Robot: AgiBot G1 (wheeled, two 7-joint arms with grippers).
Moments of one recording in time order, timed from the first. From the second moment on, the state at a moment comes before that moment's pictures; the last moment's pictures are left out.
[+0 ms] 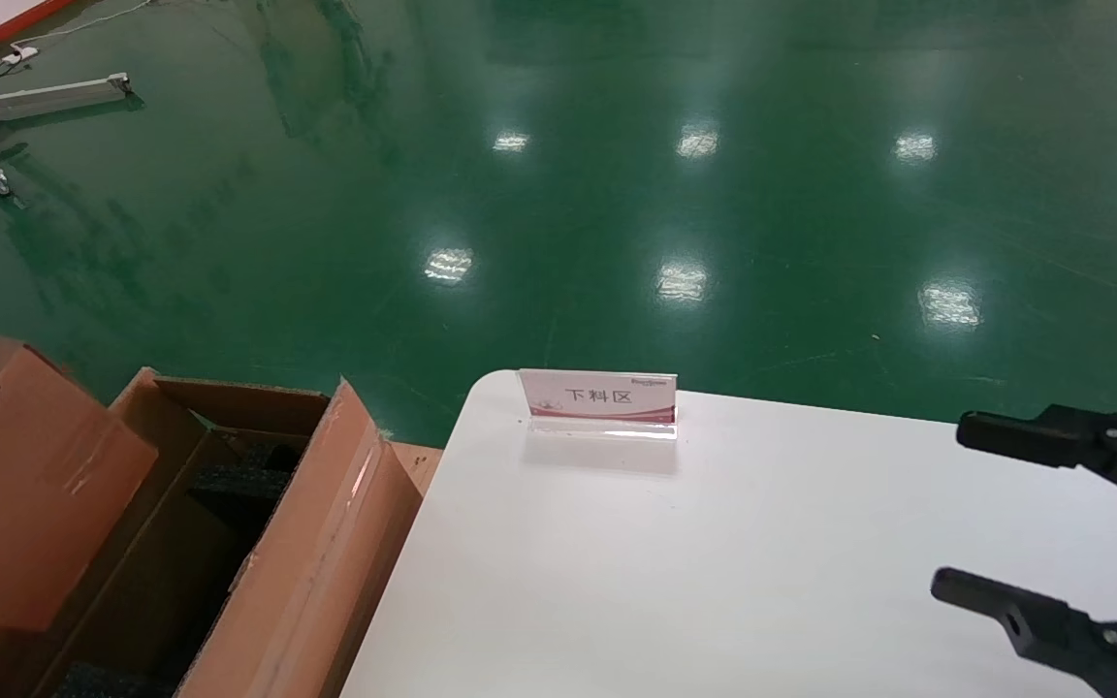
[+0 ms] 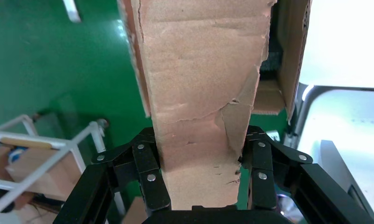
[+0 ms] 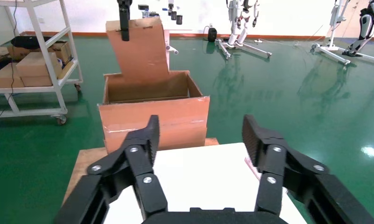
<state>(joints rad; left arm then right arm) -3.05 0.72 2.64 -1.09 1.18 1.74 -1.44 1.07 -0.61 -0.28 1.28 -0.73 -1.50 0.19</state>
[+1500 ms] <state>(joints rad) -2.52 0.61 2.63 -0.55 0.98 1.58 -1.05 1.07 -0.61 -0.28 1.28 -0.73 -1.50 0.19</state>
